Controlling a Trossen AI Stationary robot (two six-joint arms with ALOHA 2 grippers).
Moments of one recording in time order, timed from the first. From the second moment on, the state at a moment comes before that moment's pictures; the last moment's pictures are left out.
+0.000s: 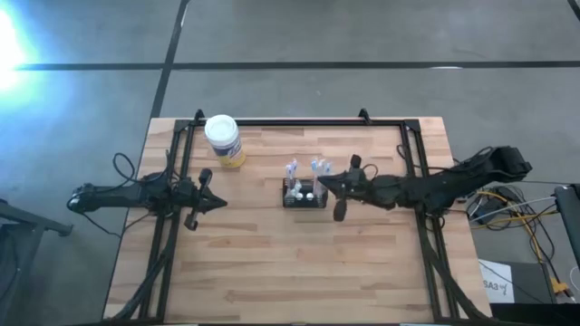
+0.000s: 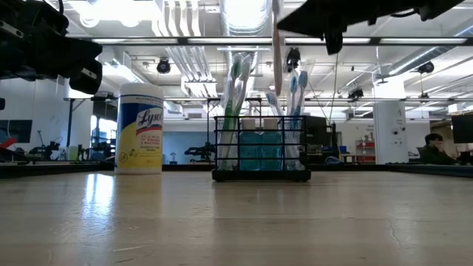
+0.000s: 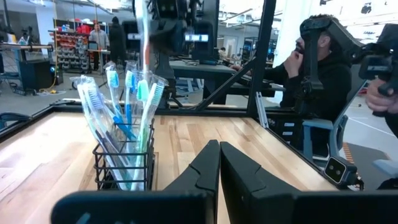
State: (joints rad) left arm -0.02 0.02 0.01 0.04 0.16 -0.10; right arm 0.18 1.23 0.64 0.51 0.54 0.16
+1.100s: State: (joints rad) left arm -0.02 0.02 0.01 0.04 0.16 -0.11; right arm 0.34 1.27 0.56 0.47 0.84 0.17
